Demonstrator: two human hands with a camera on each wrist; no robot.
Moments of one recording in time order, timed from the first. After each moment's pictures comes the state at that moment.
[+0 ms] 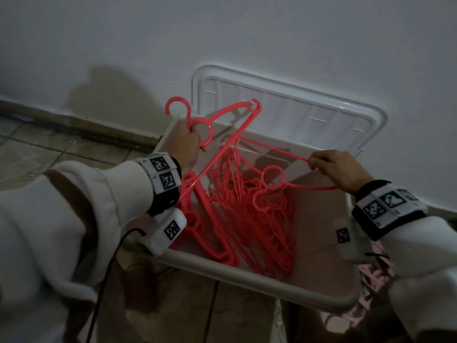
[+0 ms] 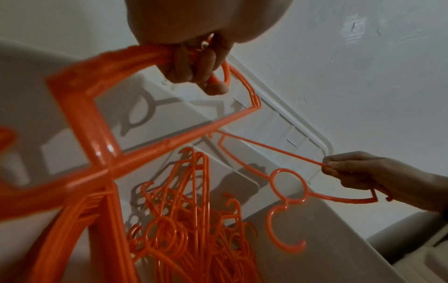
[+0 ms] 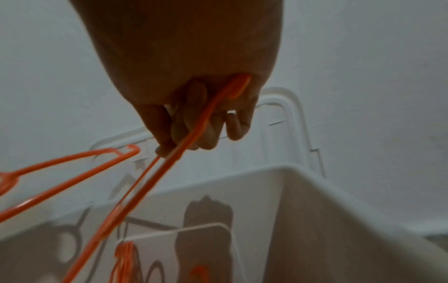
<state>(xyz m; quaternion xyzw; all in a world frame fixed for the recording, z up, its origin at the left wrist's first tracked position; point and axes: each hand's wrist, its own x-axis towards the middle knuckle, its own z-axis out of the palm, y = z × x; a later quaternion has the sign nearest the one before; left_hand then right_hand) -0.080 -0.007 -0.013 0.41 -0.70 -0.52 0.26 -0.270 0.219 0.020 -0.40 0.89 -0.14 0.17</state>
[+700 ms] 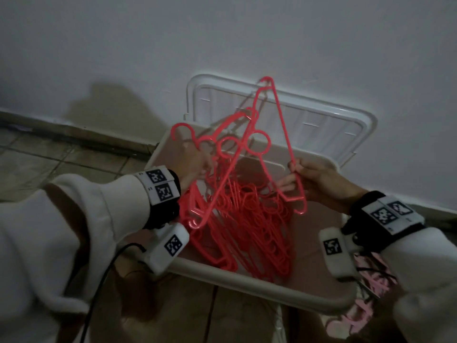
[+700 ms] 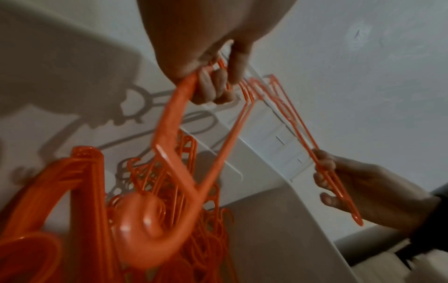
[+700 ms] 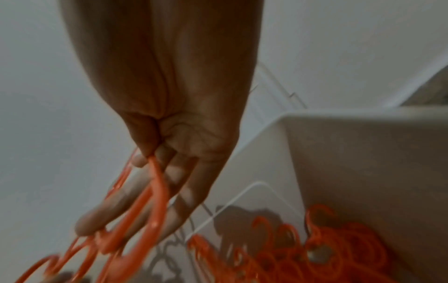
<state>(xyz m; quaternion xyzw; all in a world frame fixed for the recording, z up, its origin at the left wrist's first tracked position) -0.078 0.017 -0.009 0.37 -0.65 -0.63 0.19 -0.230 0.220 0.020 -0.18 0.61 -0.57 0.52</state>
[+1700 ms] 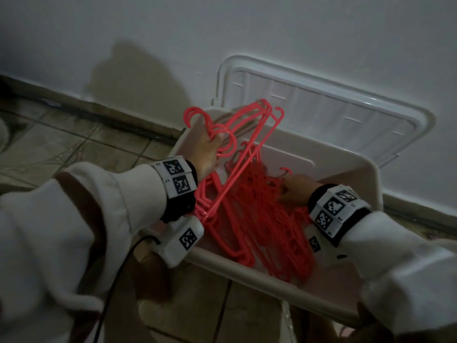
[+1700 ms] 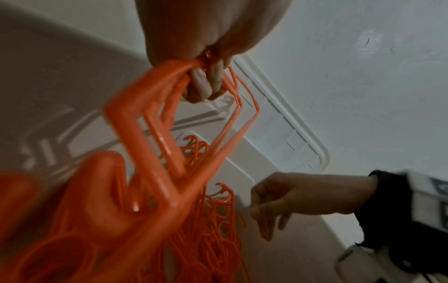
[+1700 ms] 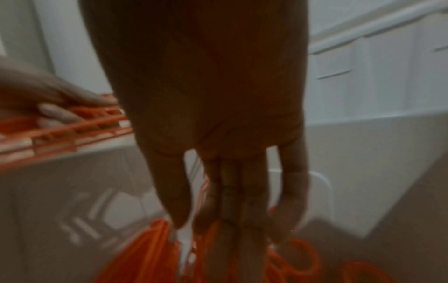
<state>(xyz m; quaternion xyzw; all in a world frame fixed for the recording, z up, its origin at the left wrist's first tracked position) -0.063 -0.003 -0.027 0.40 -0.63 -0.64 0.19 -0.204 0.145 -0.029 -0.47 0.81 0.12 0.33</state>
